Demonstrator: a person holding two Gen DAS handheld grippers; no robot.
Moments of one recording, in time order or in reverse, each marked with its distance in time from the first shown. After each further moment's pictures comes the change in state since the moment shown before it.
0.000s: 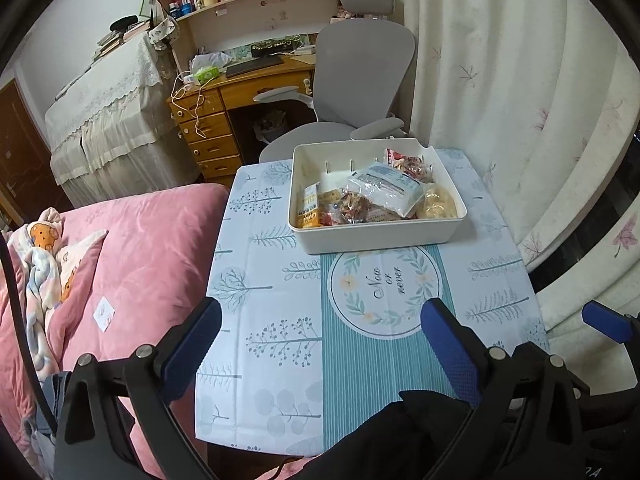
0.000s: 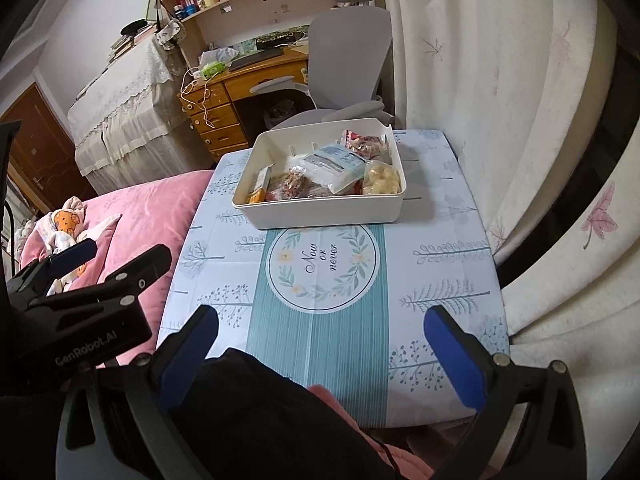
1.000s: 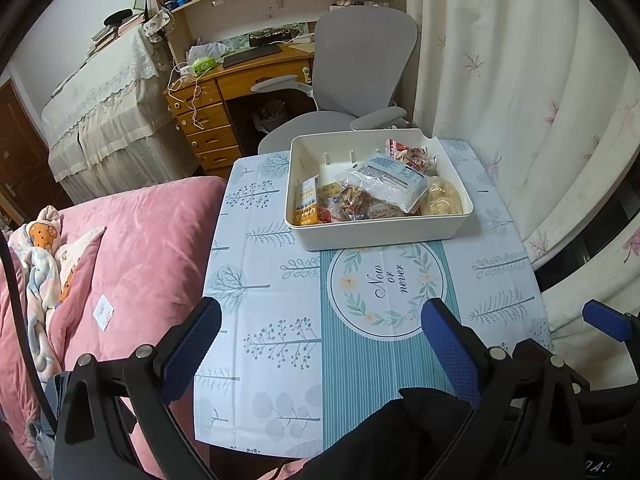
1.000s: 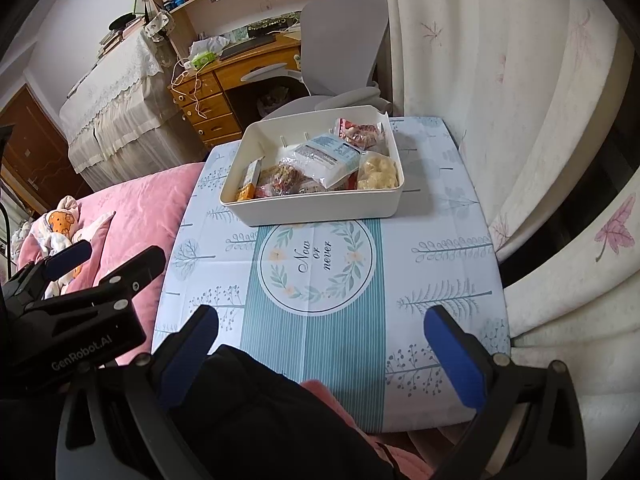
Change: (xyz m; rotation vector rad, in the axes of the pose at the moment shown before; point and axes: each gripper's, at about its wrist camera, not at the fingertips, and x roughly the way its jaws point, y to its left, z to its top) left arm 0.019 0.000 0.008 0.008 0.045 0.000; right arm 0.019 -0.007 0.014 0.017 0.052 -0.005
